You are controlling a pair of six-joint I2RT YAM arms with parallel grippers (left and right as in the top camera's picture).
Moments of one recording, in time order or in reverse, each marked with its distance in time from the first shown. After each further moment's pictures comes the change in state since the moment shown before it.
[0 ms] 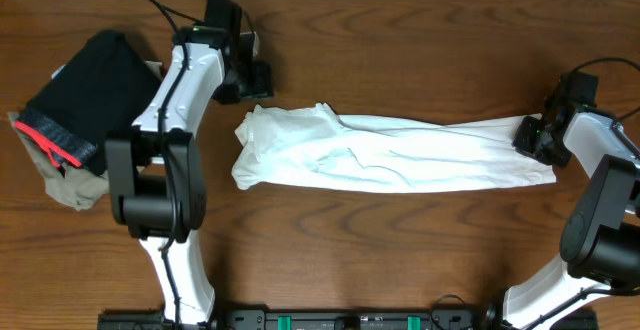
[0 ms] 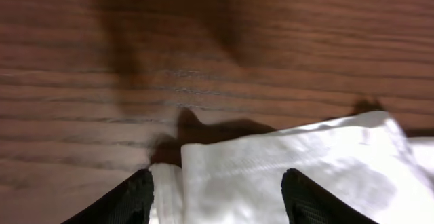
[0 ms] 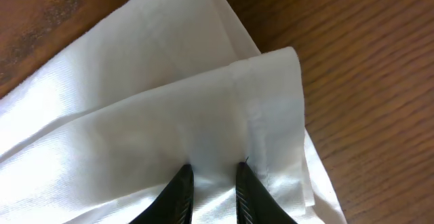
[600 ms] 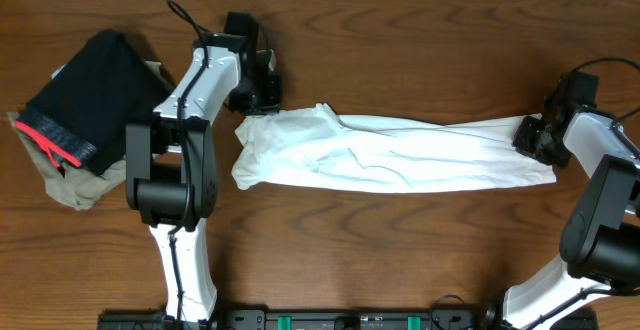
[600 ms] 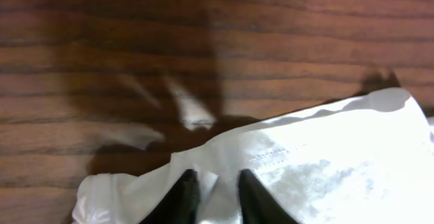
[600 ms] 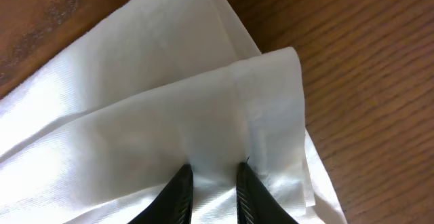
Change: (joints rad) left arm -0.040 0.067 0.000 -0.028 0.051 0.009; right arm 0.000 0.000 -0.001 0.003 -0.001 0.000
